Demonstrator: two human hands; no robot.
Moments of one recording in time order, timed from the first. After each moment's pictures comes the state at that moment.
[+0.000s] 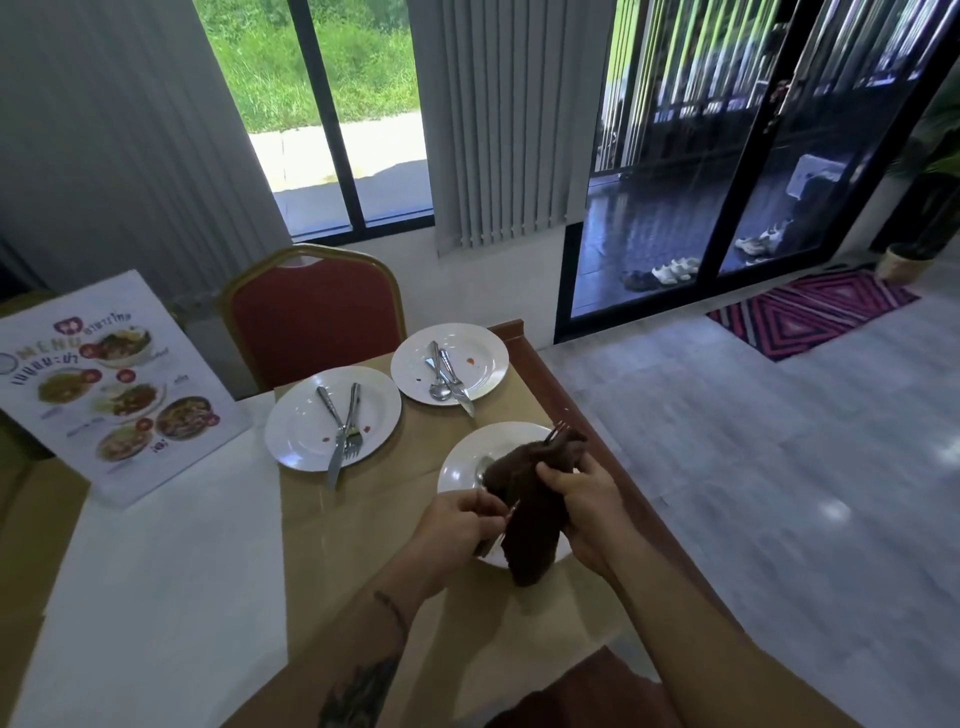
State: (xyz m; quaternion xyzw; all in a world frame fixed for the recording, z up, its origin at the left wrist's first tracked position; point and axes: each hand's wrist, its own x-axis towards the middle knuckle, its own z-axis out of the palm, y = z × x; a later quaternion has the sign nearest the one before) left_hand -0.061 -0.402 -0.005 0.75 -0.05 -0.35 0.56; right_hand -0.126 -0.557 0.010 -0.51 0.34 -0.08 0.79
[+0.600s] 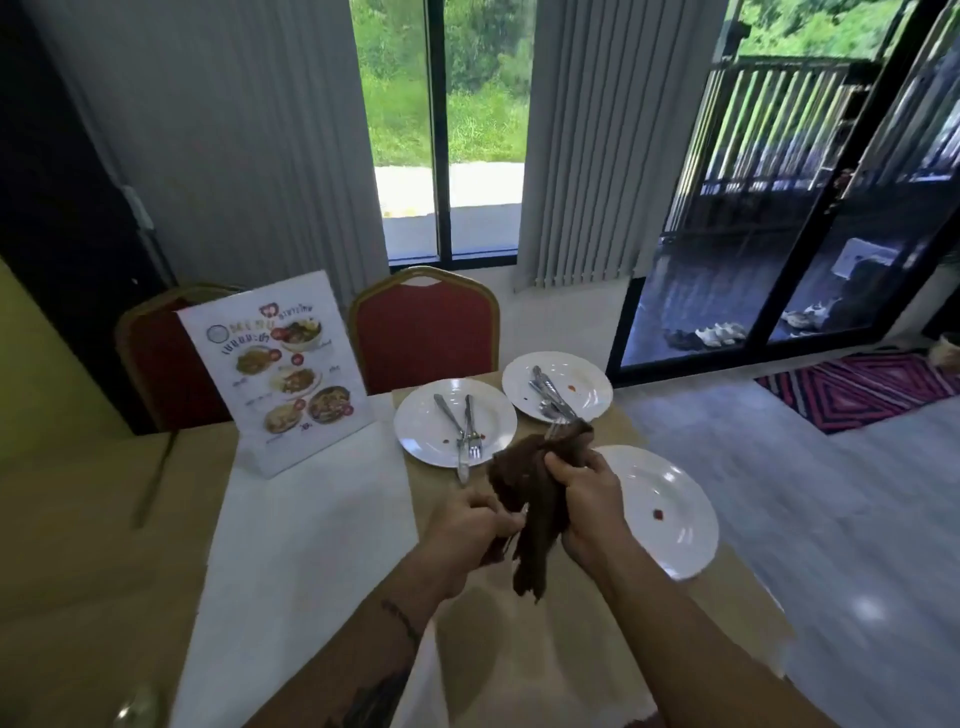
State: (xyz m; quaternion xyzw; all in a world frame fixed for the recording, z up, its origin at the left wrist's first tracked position) left_hand -0.041 -0.240 0.037 0.71 0.00 -0.31 0.64; right_hand -0.069 -0.380 0.042 -0.50 0.32 -0.16 0.79
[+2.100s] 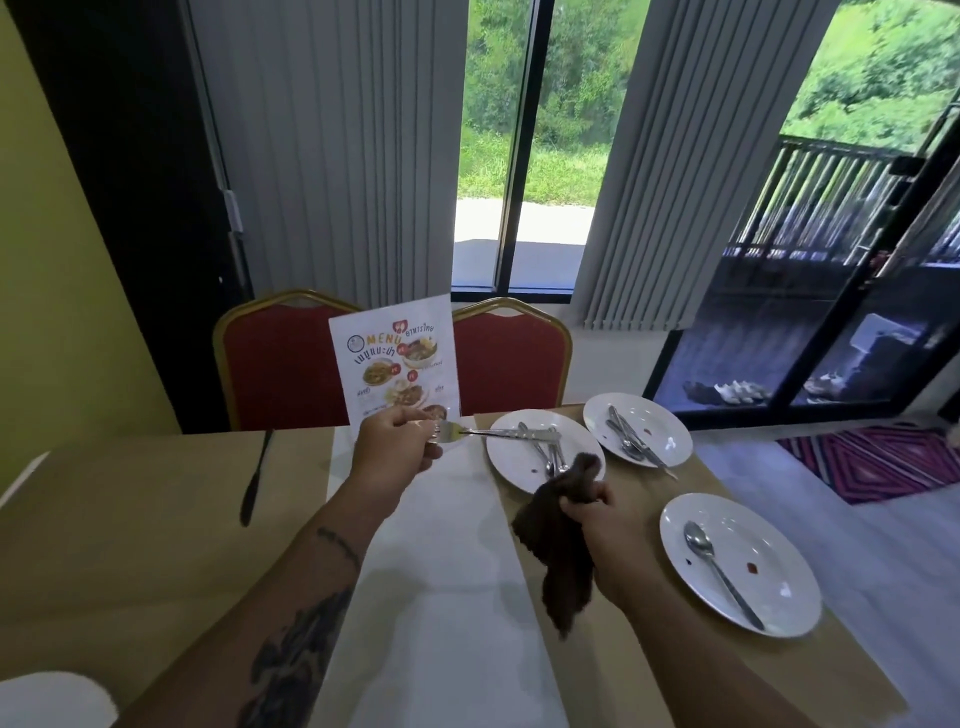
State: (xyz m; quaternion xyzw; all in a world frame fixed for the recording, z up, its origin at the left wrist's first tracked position) left_hand 0.081 -0.030 0.102 0.72 0.07 -0.06 0.69; right_hand -0.028 -0.240 0.055 -0.65 0.30 -0.08 0.70
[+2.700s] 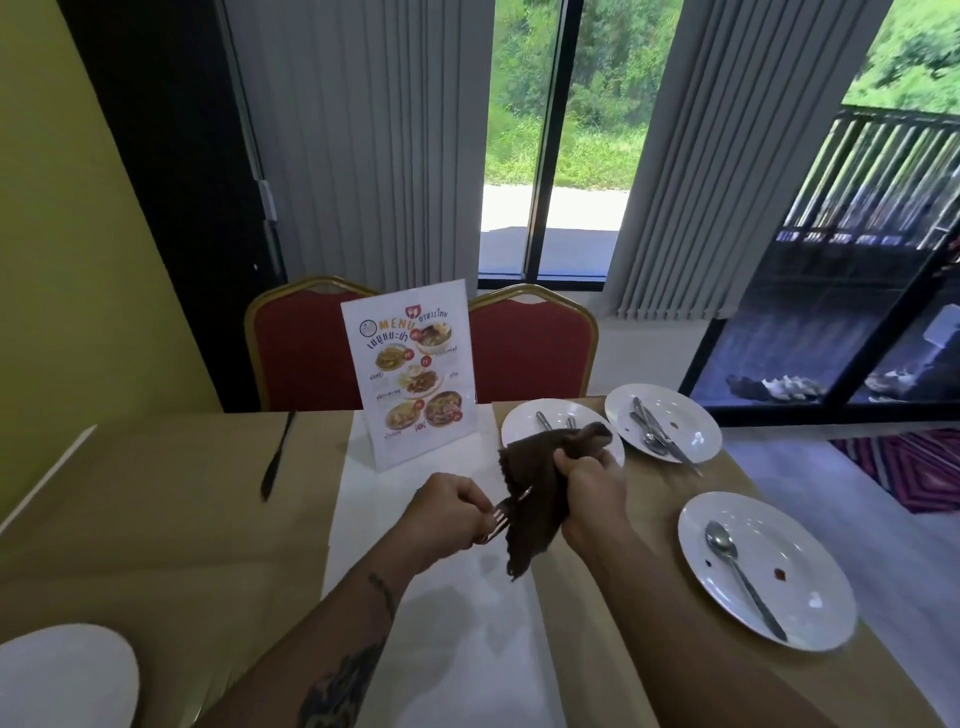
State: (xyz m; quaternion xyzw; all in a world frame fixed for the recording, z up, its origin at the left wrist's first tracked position) left_hand 0.032 -0.065 0.049 0.85 -0.04 -0.19 0.49; right_hand 0.014 -0.231 0.057 -0.51 0.31 -0.12 0.80
